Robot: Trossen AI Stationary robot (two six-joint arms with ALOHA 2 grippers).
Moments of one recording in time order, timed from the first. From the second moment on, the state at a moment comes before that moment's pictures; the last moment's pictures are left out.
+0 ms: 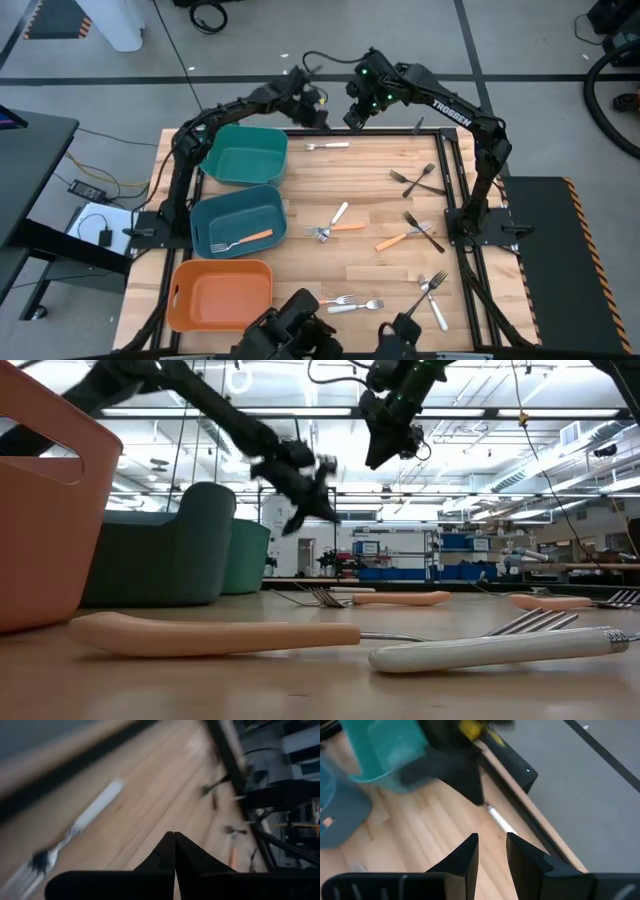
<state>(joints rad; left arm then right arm) 0.75 2.15 1.80 -0.48 0.63 -0.41 -0.65 1.80 1.94 -1.08 -0.10 0.03</state>
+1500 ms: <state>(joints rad) 0.74 1.81 2.31 -0.92 0.39 -0.22 -0.79 2.31 1.92 -0.88 -0.30 -0.24</state>
